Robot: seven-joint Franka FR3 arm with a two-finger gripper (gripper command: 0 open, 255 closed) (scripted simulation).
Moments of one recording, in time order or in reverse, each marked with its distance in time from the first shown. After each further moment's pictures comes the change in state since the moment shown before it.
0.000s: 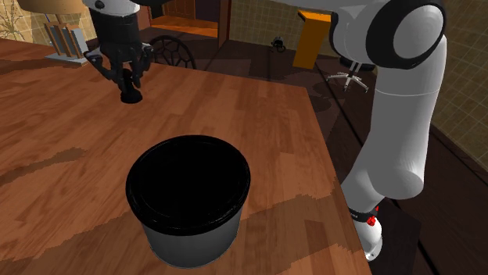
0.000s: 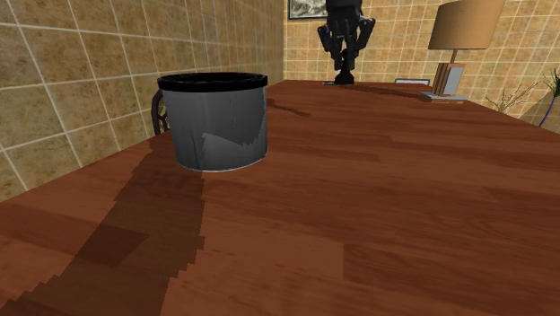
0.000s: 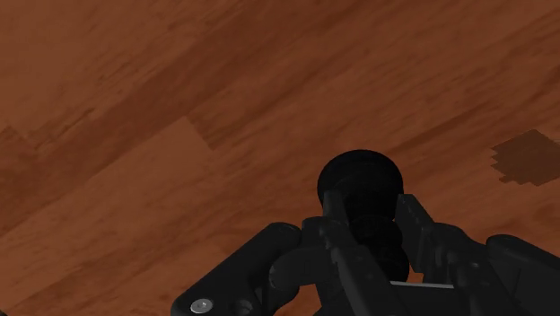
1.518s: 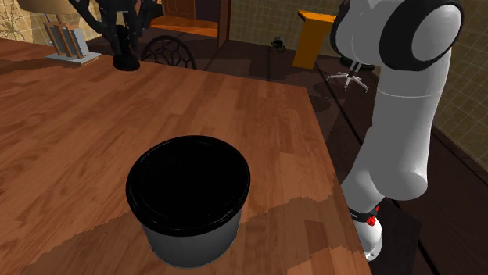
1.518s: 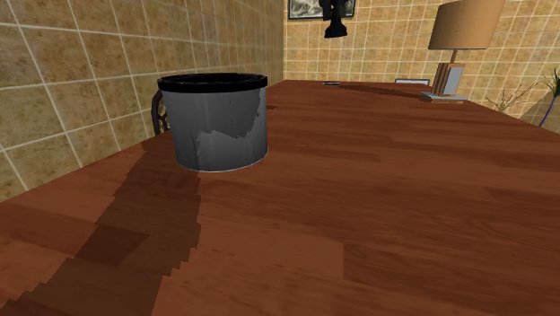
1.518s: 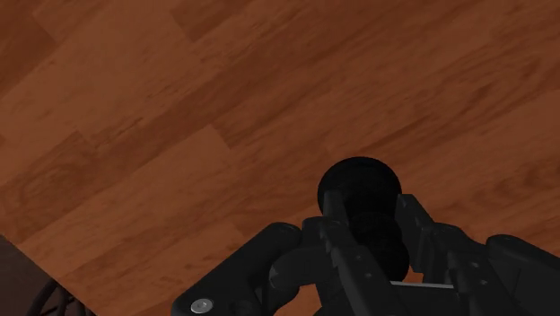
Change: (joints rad) arm 0.076 -0.018 0.024 0.250 -0.008 -0.270 0.012
